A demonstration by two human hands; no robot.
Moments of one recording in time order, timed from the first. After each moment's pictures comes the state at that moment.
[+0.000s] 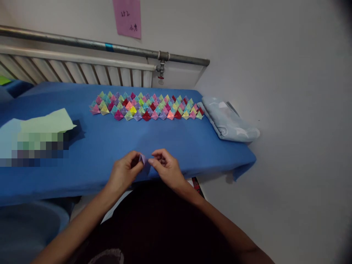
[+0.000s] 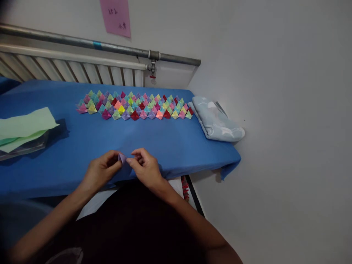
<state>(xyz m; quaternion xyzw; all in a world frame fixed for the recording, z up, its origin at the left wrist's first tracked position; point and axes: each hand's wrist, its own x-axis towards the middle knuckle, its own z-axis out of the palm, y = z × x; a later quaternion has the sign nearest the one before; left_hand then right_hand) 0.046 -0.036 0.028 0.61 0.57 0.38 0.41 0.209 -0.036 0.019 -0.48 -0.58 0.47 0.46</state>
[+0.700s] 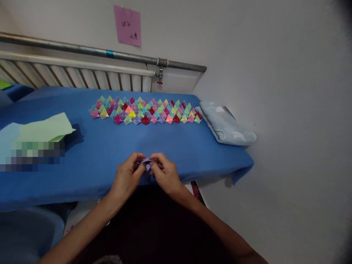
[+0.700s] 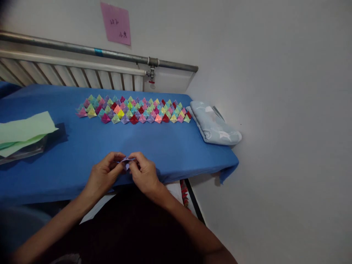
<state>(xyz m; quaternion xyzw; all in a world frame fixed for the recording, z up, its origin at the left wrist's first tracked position) 0.062 -0.039 0.026 0.58 0.55 0.44 0.40 0.207 -0.036 0.017 -0.48 -0.63 0.40 0.46</state>
